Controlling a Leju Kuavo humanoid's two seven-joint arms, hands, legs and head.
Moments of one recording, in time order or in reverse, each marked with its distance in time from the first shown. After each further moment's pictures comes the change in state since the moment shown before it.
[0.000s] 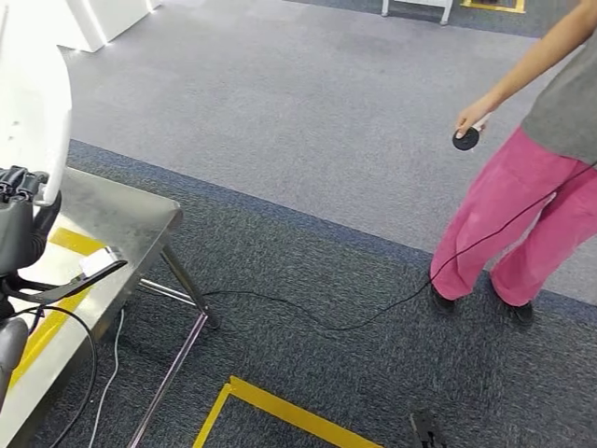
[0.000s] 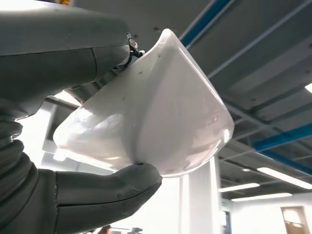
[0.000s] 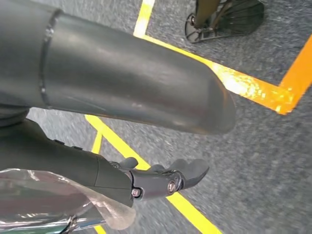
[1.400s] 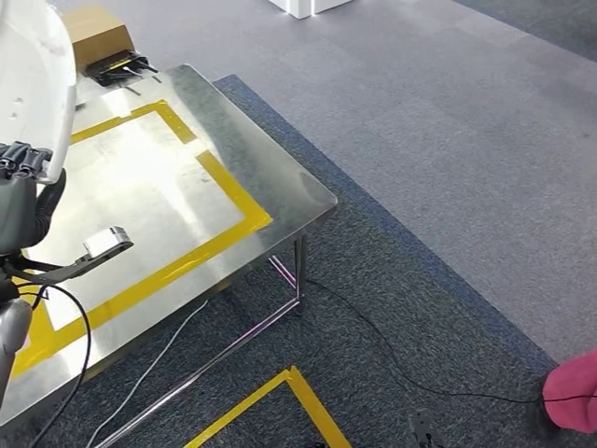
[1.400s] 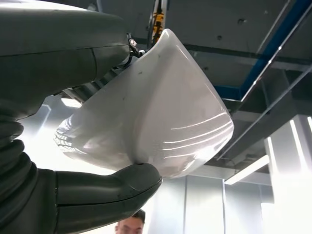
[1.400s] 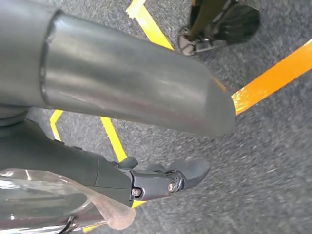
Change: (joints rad) left arm -0.064 -0.012 -0.031 -0.009 0.000 -0.053 0.018; right arm -0.011 -0.002 -0.037 0.005 -0.009 0.004 -0.001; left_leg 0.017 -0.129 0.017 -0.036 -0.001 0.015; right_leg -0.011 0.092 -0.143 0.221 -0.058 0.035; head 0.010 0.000
